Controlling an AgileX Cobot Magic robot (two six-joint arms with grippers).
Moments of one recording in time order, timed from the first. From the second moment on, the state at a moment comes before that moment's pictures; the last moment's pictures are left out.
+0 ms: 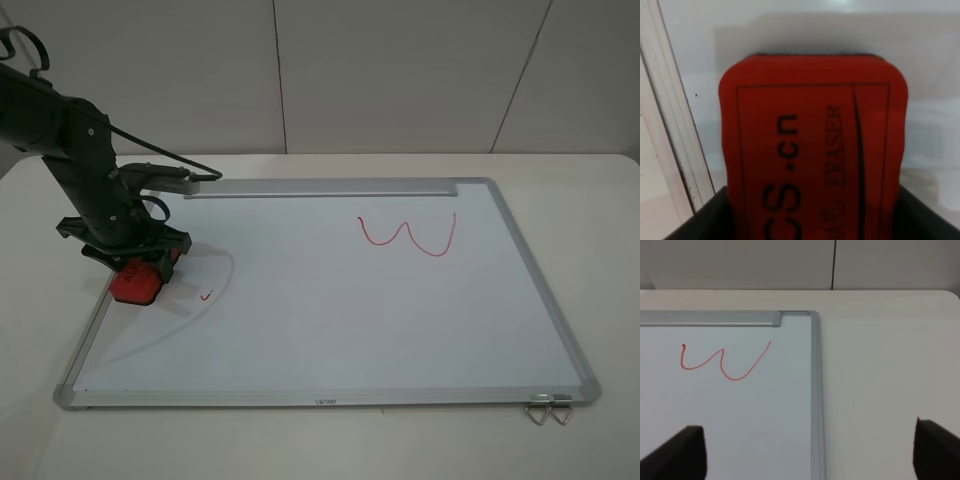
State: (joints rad) left arm -0.22 2.03 -1.05 0.03 0.57 -0.08; right arm -0.06 0.00 -0.52 0.03 1.07 -0.03
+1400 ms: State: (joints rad) left arm -0.56 1.89 -1.01 -0.16 0.62 -0.12; right arm -0.06 0.00 -0.52 0.03 1.07 -0.03
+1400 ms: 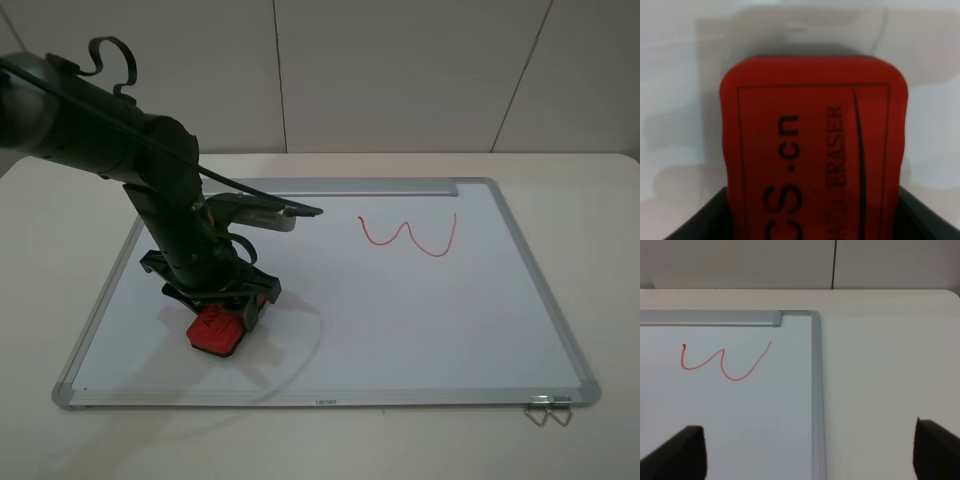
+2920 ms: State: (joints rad) left arm -0.33 1.80 -0.70 0.05 0.36 -0.40; right arm -0.06 0.00 -0.52 0.03 1.07 -0.03
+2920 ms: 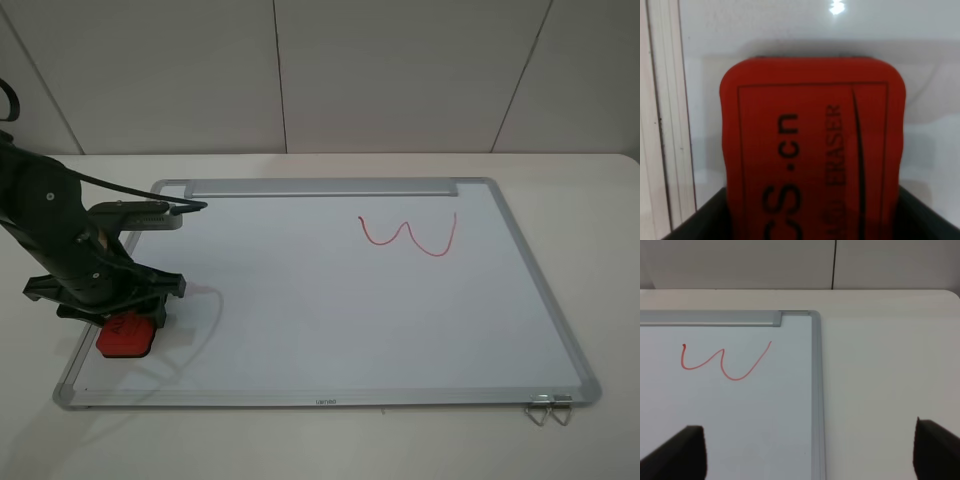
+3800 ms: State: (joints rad) left arm -0.33 1.13 -0.69 0.12 0.58 -0.28; right arm -0.06 0.00 -0.52 0.03 1.07 -0.03
